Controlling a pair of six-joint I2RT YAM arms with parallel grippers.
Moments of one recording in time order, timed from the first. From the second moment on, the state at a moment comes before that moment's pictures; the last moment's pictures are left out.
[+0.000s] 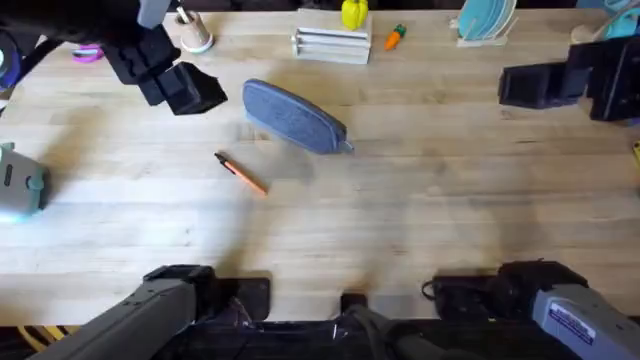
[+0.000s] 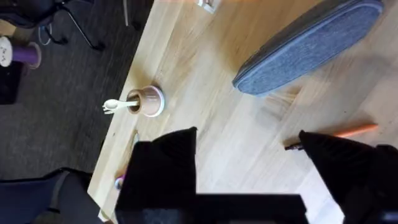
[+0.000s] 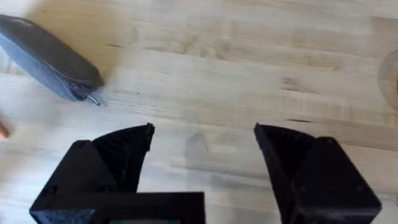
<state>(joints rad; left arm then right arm) 0.00 1.19 1.41 -1.09 0.20 1.11 0.00 0.92 1.22 -1.11 -0.08 -0.06</state>
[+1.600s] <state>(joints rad) 0.24 1.92 1.41 -0.94 0.92 1.64 0.00 0.92 1.22 -1.10 -0.08 -0.06</state>
